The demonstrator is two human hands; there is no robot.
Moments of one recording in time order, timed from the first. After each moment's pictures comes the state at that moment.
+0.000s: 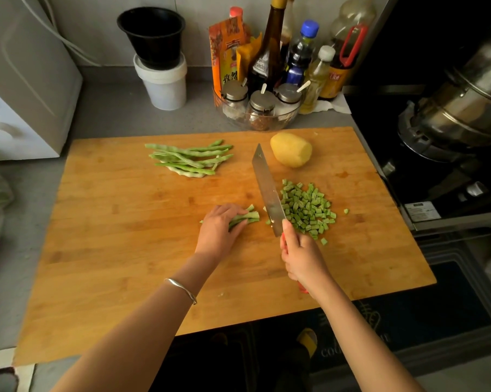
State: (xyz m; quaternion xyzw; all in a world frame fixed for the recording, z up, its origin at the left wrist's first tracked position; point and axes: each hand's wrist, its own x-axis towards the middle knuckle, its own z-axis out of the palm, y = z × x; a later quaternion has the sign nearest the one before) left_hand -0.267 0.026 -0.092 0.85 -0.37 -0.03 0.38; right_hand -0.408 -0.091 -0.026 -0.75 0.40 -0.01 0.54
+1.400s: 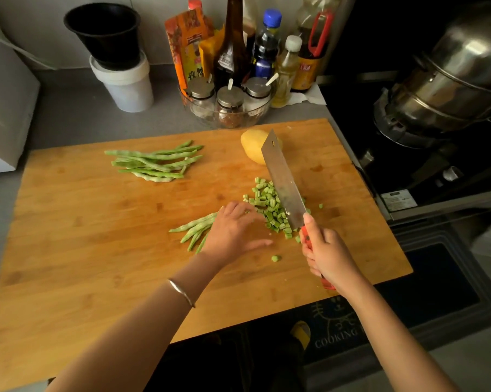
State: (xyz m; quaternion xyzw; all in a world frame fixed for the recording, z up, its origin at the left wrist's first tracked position) left_hand -0.297 -0.035 -0.078 0.79 -0.53 -0.02 0.29; right_hand -0.455 -0.156 0.009 -0.71 0.39 -0.03 0.59
